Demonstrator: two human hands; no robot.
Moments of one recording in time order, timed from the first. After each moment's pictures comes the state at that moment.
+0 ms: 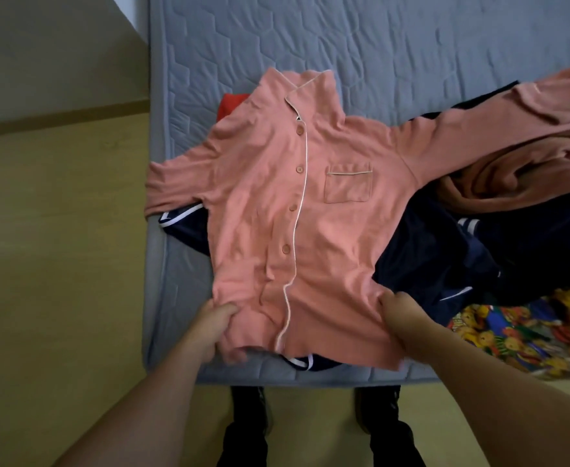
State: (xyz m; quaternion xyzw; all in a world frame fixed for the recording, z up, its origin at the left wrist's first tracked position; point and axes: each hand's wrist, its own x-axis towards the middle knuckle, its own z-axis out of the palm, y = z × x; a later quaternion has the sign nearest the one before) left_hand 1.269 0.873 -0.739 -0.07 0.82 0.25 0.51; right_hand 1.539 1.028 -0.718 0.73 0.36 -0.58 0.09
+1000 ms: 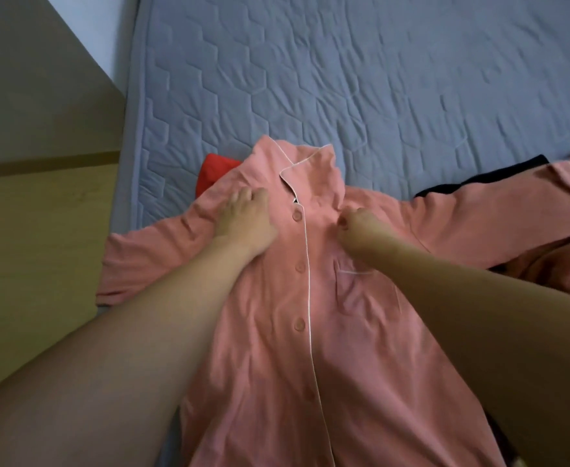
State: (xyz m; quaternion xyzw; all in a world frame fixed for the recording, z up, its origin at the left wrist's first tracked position) left_hand 1.192 1.189 -0.756 0.56 0.82 -0.02 0.13; right_hand 1.380 1.268 -0.768 0.53 0.79 -0.27 0.13
